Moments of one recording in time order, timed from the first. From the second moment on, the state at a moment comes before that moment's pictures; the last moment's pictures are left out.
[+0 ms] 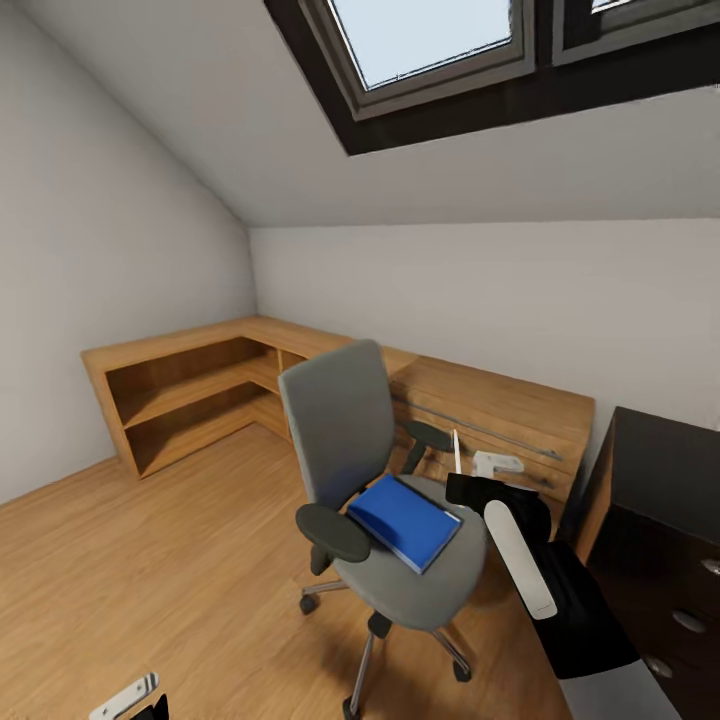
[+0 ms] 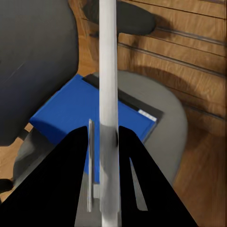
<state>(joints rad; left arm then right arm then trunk) -0.09 -0.03 0.46 -0.86 0.12 0.08 0.09 -0.52 -0.02 0.20 -1.47 -0.55 0.86 -0.54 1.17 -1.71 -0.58</state>
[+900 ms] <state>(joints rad) -0.09 -0.03 0.46 -0.49 -0.02 -0.26 0.09 -0.65 -0.03 0.14 -1.43 -0.54 0.89 -0.54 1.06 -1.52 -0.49</state>
